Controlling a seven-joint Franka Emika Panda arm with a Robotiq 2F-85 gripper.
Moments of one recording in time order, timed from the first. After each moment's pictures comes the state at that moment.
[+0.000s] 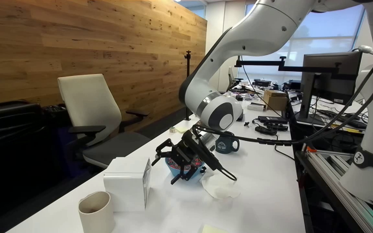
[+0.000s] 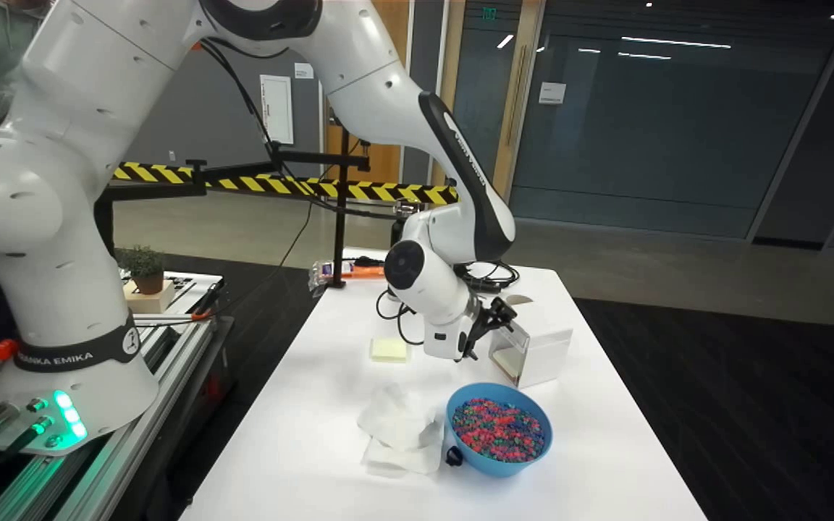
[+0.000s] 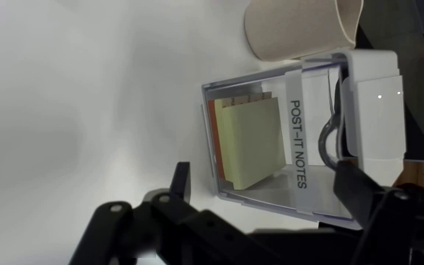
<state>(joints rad) 0.31 0.59 -0.17 -2.04 2.31 2.69 -0.63</state>
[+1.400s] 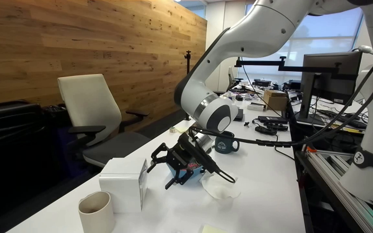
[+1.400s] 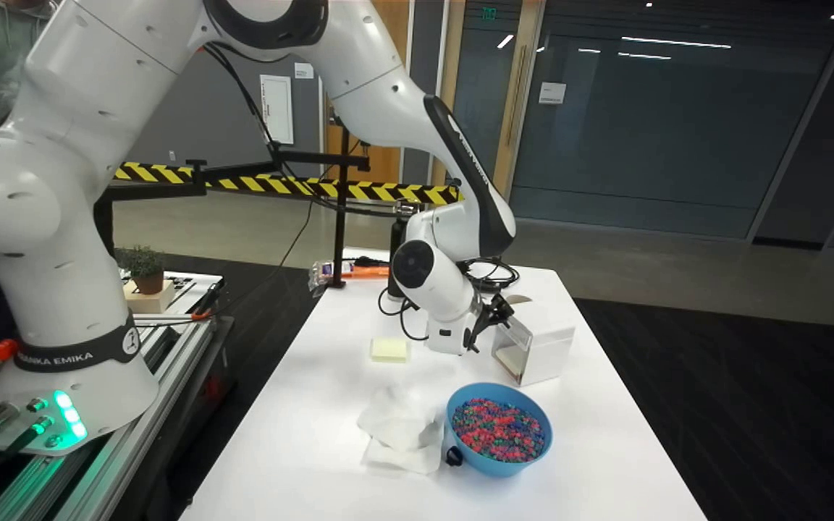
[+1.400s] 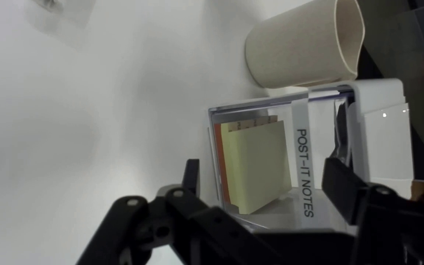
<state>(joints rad) 0.30 0.62 -0.13 -2.00 2.23 2.69 -0.58</state>
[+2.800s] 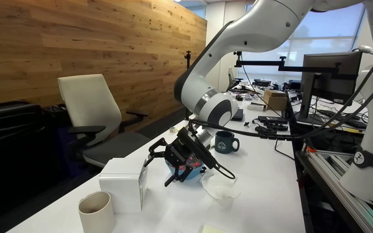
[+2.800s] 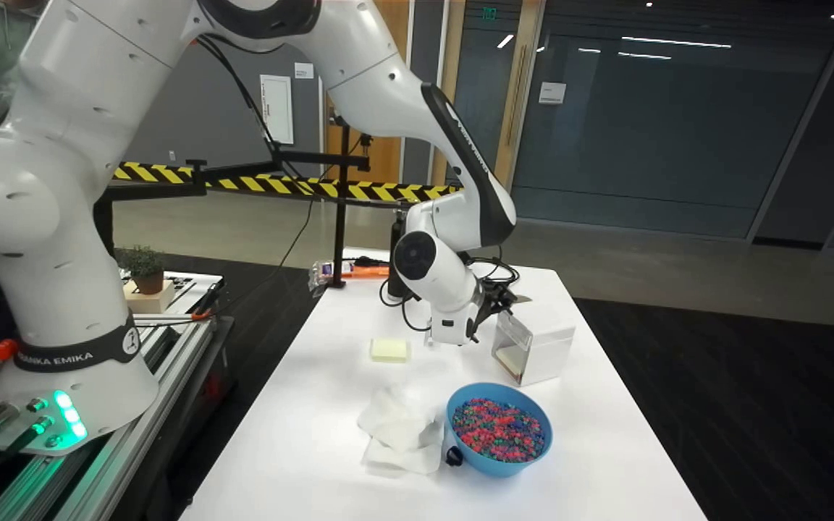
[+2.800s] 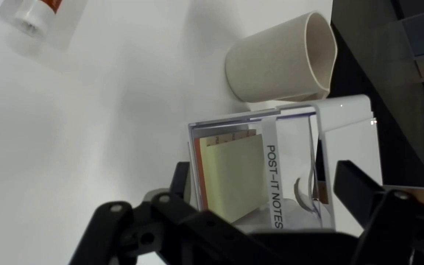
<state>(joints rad) 0.29 0.58 -0.12 -2.02 2.21 2.68 -0.56</state>
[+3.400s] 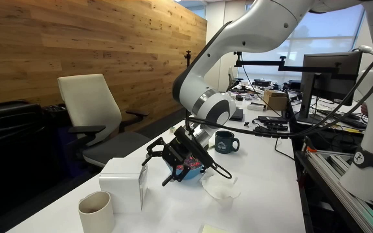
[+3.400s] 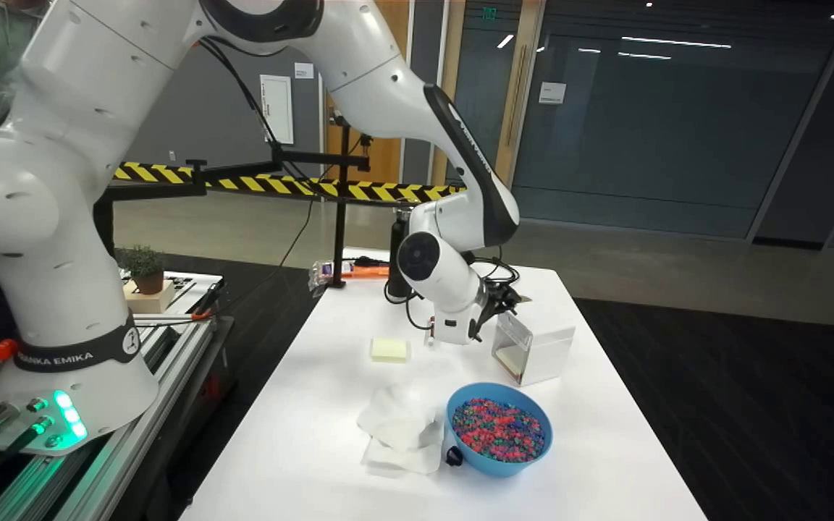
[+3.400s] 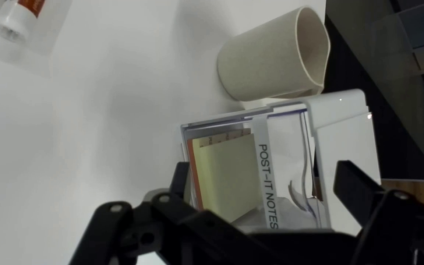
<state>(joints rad) 0.29 0.59 -0.12 -1.99 2.21 2.68 -0.52</state>
